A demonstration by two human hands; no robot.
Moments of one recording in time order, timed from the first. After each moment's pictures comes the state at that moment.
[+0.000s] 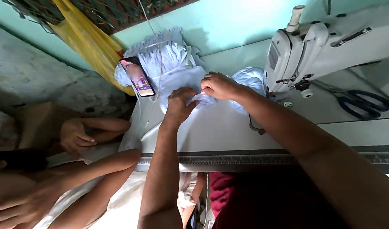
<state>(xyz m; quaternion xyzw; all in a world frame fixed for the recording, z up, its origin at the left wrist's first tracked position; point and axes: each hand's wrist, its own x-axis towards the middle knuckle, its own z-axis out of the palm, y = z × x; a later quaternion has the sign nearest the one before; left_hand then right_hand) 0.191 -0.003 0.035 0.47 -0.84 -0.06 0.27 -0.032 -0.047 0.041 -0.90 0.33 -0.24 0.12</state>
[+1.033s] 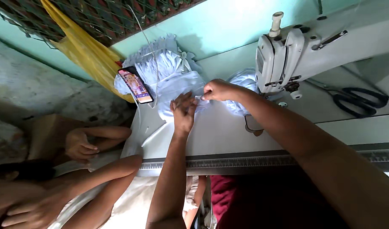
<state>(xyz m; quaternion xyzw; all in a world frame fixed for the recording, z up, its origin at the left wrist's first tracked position) 0.167 0.006 -0.005 0.50 -0.77 -0.08 0.40 -0.047 -0.051 0.040 -0.84 0.40 -0.21 0.30</state>
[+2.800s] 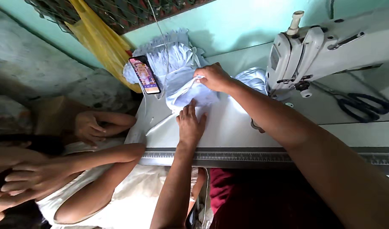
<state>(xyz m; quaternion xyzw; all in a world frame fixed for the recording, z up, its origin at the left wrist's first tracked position) 0.164 0.069 -0.012 0.62 -0.74 0.03 0.27 -0.004 -0.058 0.065 -0.87 0.38 -0.28 0.13</state>
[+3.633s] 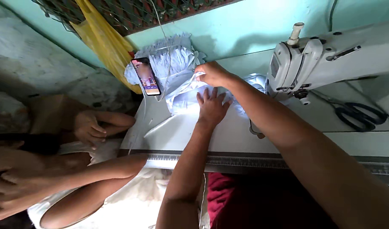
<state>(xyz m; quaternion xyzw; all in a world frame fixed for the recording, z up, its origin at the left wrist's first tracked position) 0.086 0.015 0.013 0.57 -0.81 0.00 0.13 -0.004 -0.078 0.087 -0.86 0.39 -0.27 0.20</state>
